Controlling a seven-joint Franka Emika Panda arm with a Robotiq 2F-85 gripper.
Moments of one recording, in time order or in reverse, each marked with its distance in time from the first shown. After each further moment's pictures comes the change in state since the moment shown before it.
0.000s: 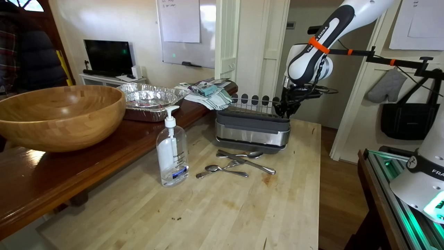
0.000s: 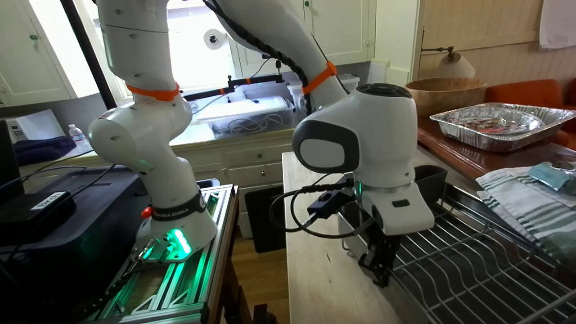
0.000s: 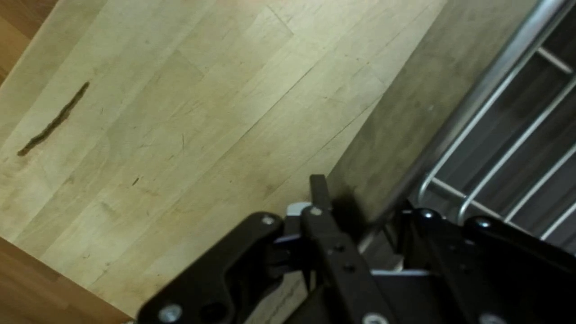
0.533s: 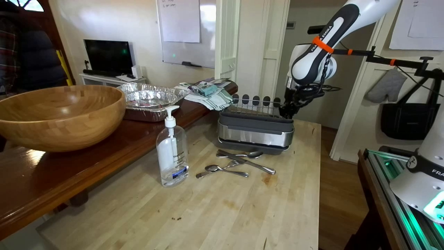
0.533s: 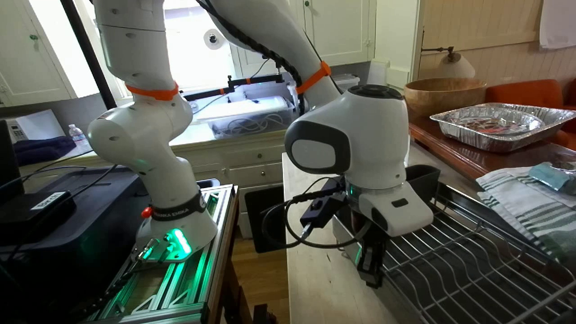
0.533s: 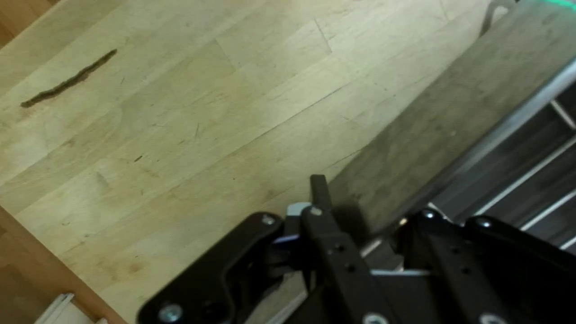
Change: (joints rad) arm -0.017 -0.027 0.005 -0.040 -0.019 0.001 -0.220
